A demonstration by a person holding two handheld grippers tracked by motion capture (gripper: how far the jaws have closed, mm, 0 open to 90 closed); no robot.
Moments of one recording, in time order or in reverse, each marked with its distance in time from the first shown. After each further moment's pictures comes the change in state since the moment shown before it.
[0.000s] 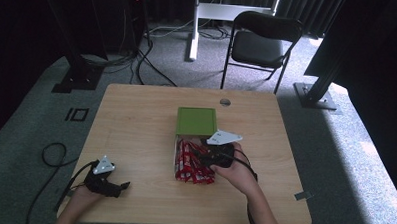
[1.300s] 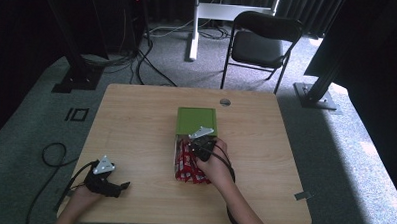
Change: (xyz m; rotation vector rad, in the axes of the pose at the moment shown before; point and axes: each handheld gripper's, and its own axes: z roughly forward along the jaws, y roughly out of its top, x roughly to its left) left arm 0.000 0.000 0.000 0.001 -0.001 0.000; right arm 0.005 0.002 0.063 0.303 -0.212 0.021
